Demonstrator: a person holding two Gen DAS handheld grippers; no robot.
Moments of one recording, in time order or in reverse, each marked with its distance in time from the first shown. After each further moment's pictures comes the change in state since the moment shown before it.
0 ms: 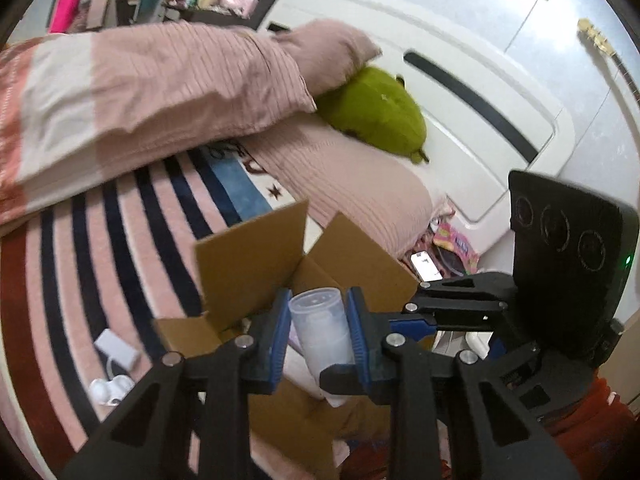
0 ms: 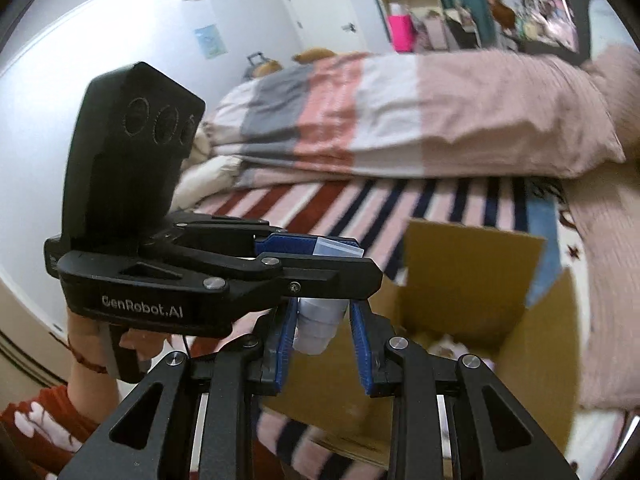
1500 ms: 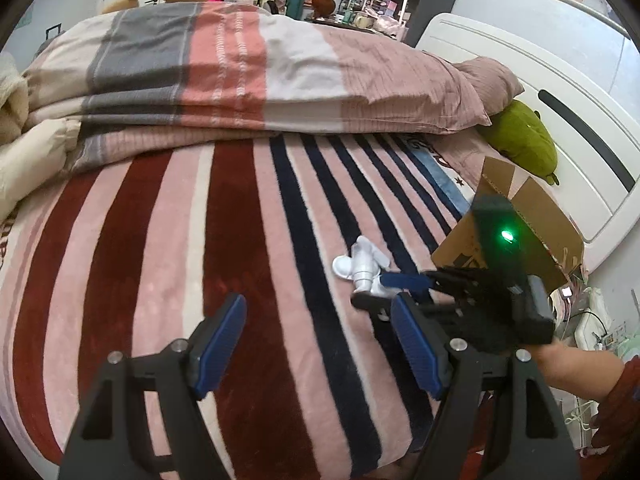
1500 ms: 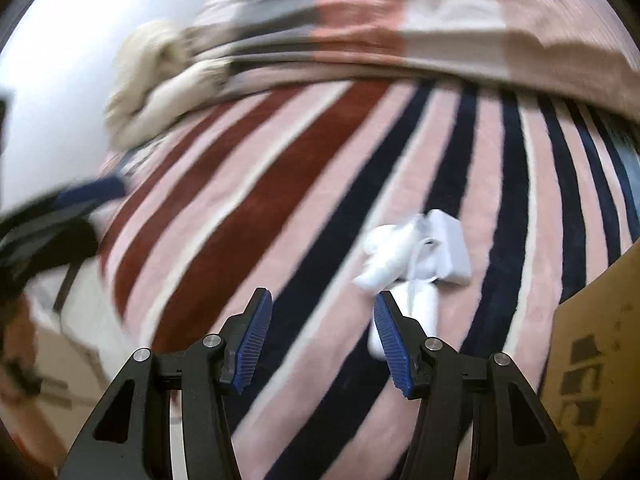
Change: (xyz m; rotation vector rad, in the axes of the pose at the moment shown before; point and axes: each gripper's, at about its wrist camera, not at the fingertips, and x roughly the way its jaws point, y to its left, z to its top) left arm -0.145 0.153 -0.175 -0.214 -0.143 0.450; right arm 0.231 0.072 -0.038 0.016 0.184 -0.089
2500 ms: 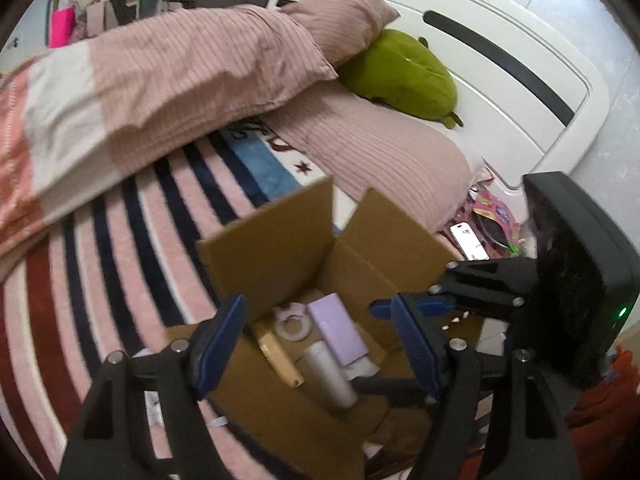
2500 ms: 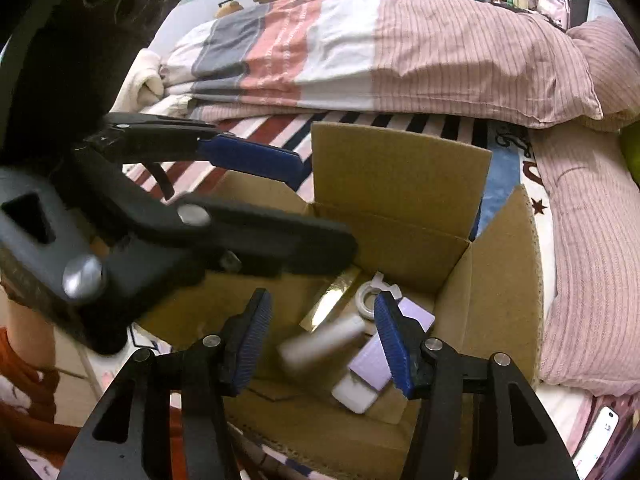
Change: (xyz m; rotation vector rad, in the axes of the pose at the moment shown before) left arm 0.084 -0.240 0.119 0.304 0.188 -0.282; right arm -0.210 -0.122 -0.015 -0.072 -0.015 -0.049
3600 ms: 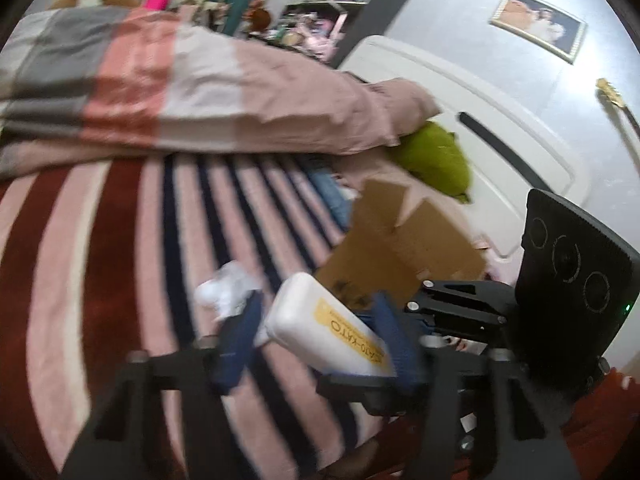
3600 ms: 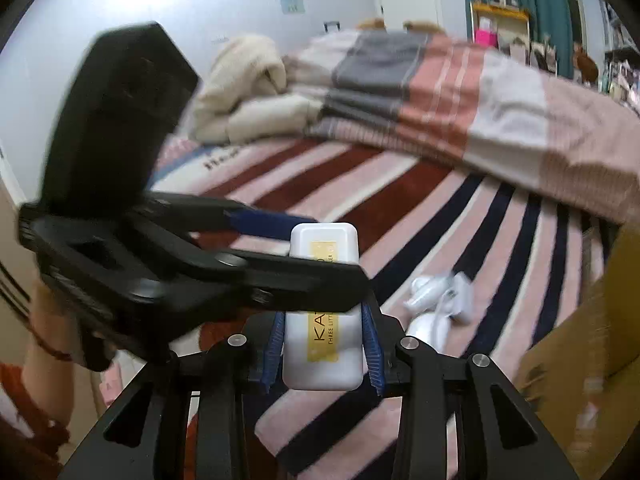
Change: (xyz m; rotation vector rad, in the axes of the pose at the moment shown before) left arm -0.101 0.096 -0.152 -0.239 -0.306 -0.066; right arm 0.060 0.195 0.006 -0.270 -0.175 0.153
